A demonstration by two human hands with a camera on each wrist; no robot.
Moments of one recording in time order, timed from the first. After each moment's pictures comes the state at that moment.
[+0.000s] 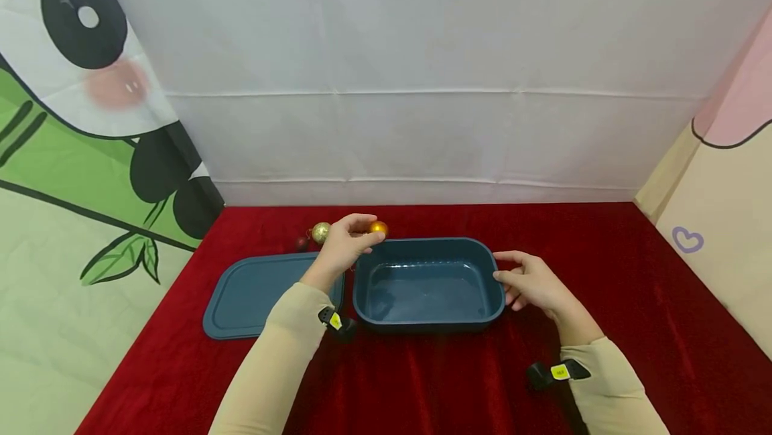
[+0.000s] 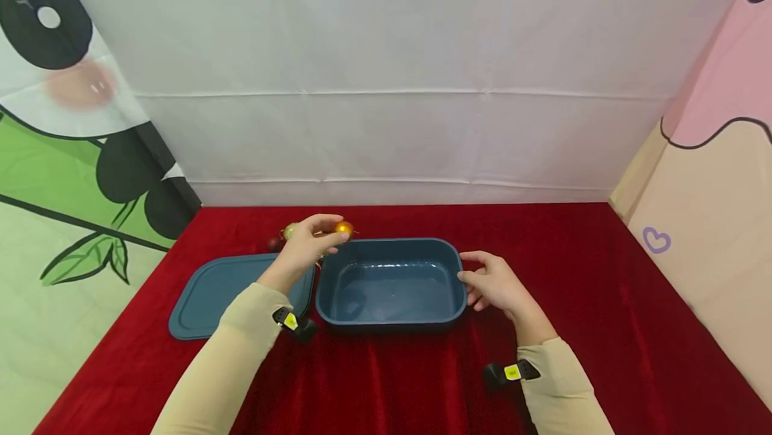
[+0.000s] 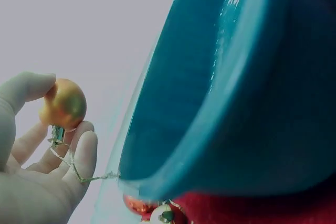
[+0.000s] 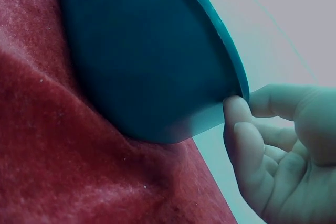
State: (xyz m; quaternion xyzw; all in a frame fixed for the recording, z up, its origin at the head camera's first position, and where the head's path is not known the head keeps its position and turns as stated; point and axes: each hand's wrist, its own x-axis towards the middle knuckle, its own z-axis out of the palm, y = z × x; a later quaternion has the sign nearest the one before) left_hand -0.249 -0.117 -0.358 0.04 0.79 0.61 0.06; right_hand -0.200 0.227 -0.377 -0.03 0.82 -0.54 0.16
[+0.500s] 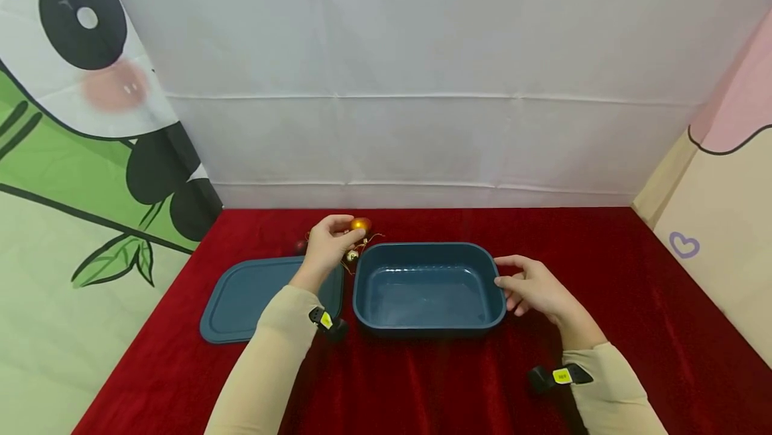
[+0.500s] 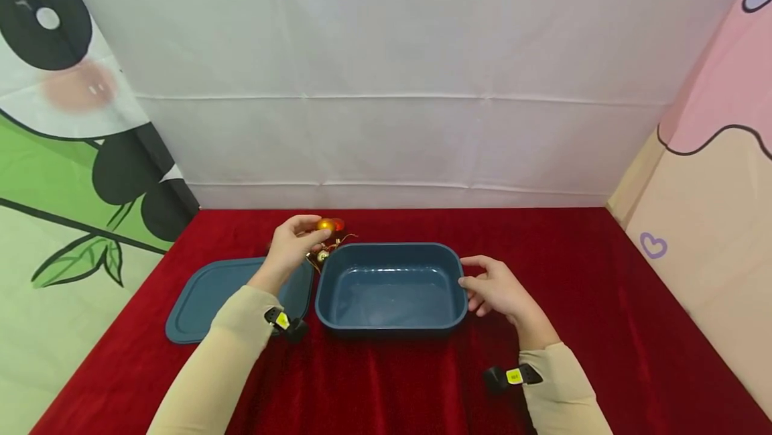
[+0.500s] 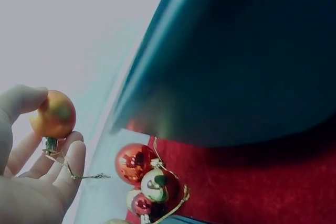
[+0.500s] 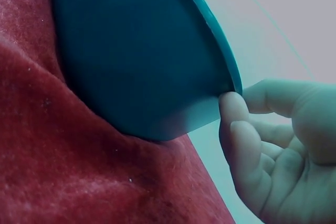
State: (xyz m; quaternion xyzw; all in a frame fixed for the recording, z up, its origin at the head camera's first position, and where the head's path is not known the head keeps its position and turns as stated) left_hand -0.269 -0.129 -0.367 -0.05 0.78 0.62 -0.02; right_hand -0.221 0.241 -0.375 -0.06 0.83 -0.53 0.17
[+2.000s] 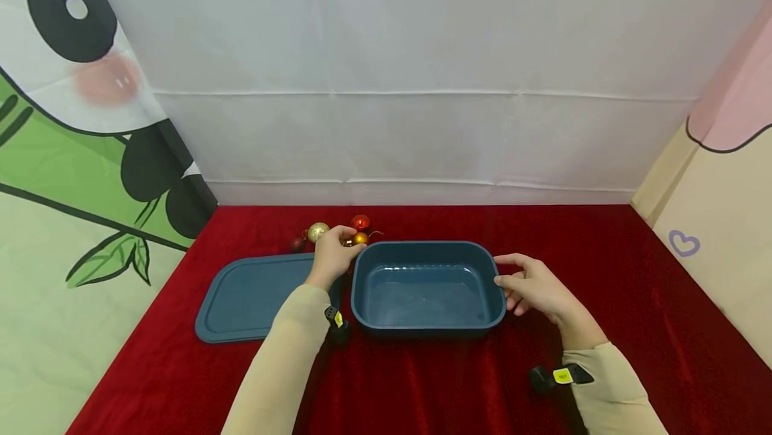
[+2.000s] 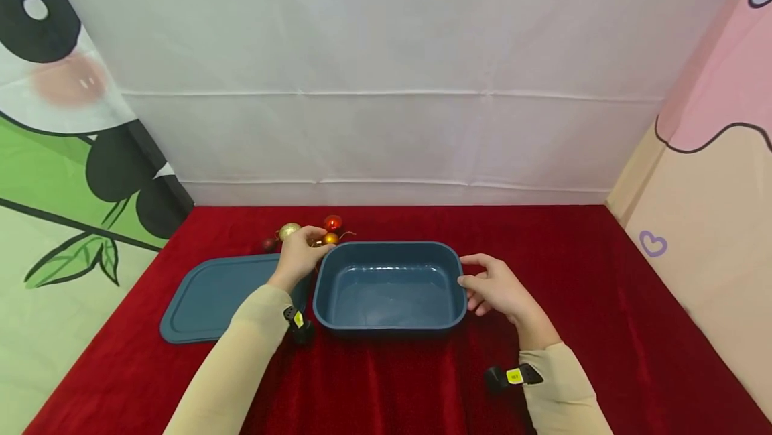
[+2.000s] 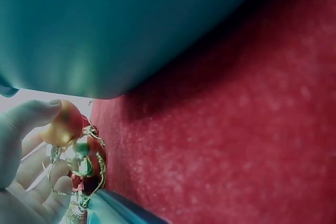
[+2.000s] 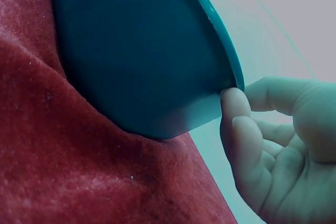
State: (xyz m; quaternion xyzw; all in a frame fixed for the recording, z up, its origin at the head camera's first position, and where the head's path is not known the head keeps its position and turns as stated) left_hand -0.286 -0.134 -0.413 -0.04 0.88 0.47 -0.02; right_hand -0.220 0.236 -0.371 -0.05 0.83 -0.53 0.19
